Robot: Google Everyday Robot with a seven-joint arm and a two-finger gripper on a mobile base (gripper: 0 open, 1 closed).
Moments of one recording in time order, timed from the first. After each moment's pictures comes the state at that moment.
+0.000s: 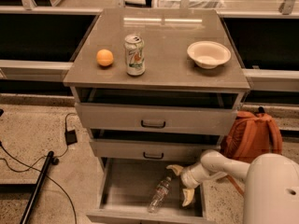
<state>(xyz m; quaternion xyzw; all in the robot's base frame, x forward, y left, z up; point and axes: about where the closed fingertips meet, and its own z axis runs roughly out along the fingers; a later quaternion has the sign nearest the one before) 0.525 -0.130 0.255 -0.80 0.51 0.19 0.27</state>
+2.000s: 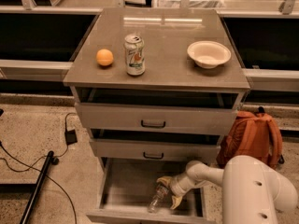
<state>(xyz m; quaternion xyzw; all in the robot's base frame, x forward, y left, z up) 0.520 -0.092 0.165 -0.83 0.46 0.17 0.26</state>
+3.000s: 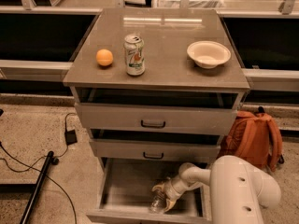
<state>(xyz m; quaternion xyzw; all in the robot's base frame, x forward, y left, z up) 0.507 -0.065 0.133 -0.84 0.44 0.20 0.24</state>
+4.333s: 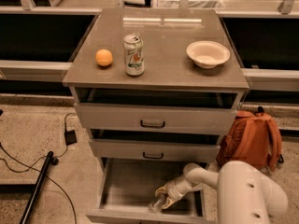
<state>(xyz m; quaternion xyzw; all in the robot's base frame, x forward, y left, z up) 0.505 -0.065 0.143 -0.83 0.44 0.22 0.27</state>
